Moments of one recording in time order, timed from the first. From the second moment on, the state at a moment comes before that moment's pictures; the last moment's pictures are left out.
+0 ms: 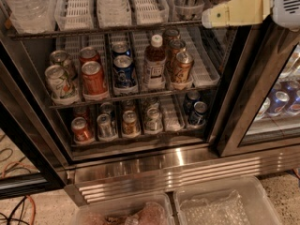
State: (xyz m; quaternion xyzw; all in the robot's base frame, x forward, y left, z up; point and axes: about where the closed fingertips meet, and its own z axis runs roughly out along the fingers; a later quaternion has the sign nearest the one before) arm 0.538 -0.179 1.080 -0.19 0.83 0.08 0.52
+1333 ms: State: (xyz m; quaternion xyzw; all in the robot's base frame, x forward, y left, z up) arm 0.558 -0.163 1.057 -0.10 0.81 0.08 0.58
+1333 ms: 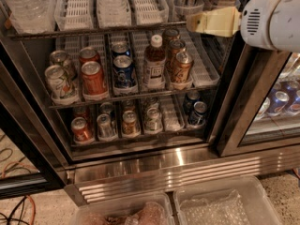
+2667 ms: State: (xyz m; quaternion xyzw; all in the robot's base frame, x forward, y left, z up) arm 0.564 -0.171 1.064 -0.07 0.77 0.06 0.63
